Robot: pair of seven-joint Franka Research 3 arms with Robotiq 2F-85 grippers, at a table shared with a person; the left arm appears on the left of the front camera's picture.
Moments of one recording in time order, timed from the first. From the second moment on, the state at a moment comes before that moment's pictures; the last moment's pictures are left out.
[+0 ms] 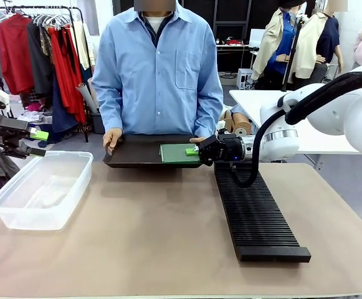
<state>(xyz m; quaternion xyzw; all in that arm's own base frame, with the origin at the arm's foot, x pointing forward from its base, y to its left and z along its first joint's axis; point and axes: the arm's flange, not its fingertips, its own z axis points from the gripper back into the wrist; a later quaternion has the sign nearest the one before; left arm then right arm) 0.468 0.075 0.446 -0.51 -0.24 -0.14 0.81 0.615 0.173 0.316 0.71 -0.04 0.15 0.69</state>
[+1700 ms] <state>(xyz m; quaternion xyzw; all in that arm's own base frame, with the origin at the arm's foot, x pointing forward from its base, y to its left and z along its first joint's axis) 0.468 0.076 0.446 -0.51 -0.24 -0.14 0.81 0.563 -0.058 0.354 0.63 -0.27 0.44 0.58</state>
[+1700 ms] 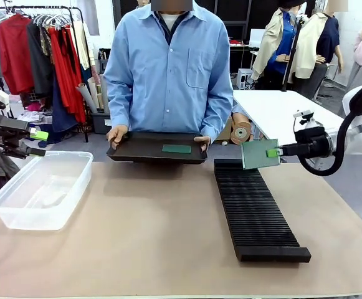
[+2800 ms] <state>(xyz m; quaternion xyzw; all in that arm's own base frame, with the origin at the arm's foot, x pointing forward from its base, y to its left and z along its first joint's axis) 0.468 0.076 0.446 -0.51 -0.24 -0.14 0.81 0.622 -0.062 0.277 0.55 -0.41 0.51 0.52</state>
